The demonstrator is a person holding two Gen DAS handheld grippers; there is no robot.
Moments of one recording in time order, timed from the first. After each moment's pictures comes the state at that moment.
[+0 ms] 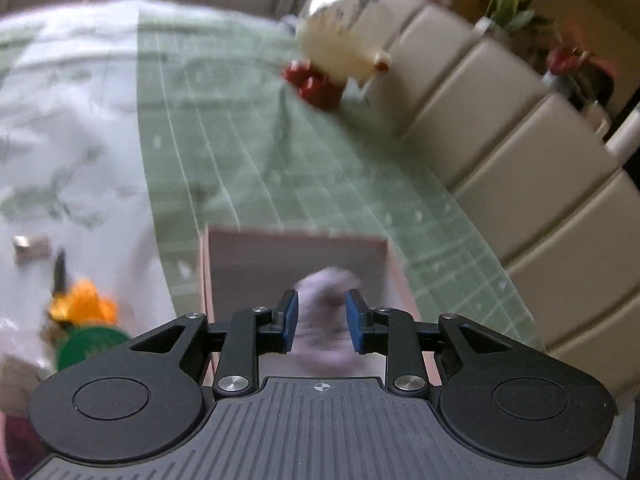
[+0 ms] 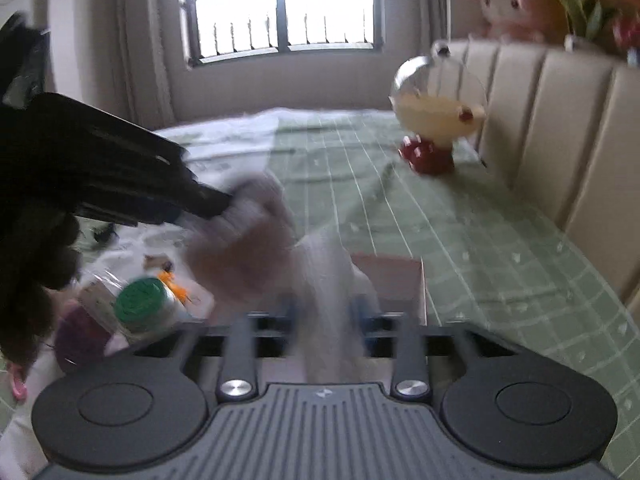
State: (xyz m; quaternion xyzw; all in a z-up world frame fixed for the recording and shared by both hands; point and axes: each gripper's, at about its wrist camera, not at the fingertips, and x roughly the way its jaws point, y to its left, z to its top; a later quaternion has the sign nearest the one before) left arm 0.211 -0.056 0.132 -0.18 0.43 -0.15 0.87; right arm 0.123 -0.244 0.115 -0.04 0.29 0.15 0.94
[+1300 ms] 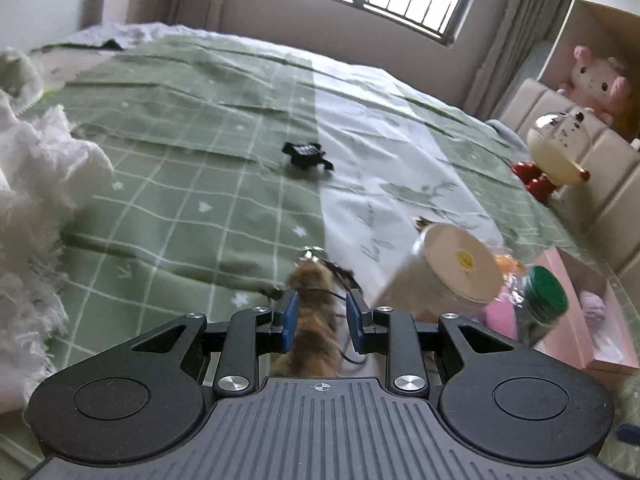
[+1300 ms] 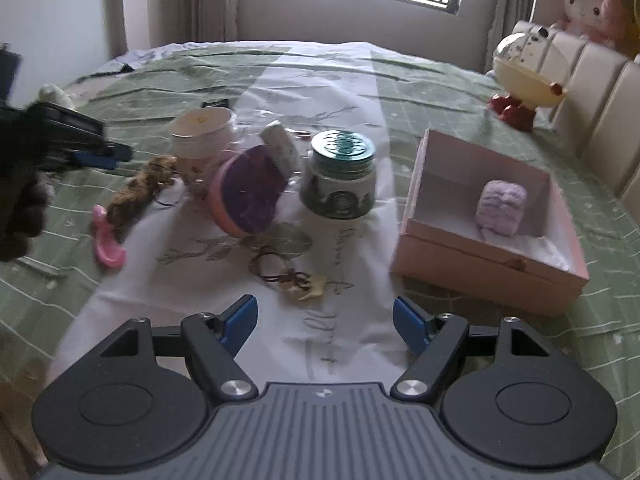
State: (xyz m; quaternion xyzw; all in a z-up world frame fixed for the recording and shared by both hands) left arm -0.003 0.219 0.086 -0.20 0.33 0.13 0.91; right arm -0.030 -0.090 0.087 -0.11 0.37 0.24 0.89
